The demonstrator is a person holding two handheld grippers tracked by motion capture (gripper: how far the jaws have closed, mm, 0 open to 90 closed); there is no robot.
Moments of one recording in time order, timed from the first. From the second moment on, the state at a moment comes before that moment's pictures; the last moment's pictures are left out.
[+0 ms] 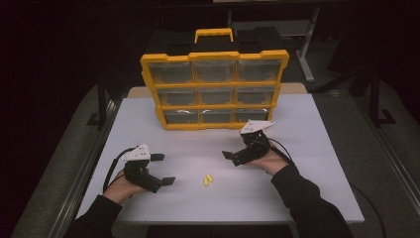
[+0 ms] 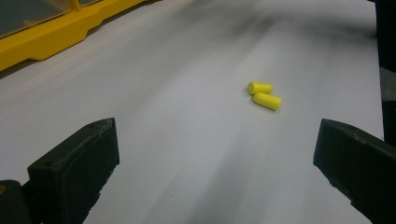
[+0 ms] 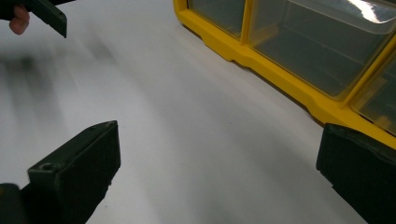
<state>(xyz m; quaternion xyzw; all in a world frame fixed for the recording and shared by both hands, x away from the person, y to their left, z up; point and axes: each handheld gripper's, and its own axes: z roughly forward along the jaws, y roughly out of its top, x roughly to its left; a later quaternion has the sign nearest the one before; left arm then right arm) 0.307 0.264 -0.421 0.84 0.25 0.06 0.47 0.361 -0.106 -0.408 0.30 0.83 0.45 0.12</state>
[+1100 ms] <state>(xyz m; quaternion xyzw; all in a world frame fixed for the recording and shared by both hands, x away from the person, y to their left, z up) 0.307 0.265 -0.421 0.84 0.25 0.06 0.47 0.369 -0.095 -0.410 0.27 0.84 0.45 0.16</state>
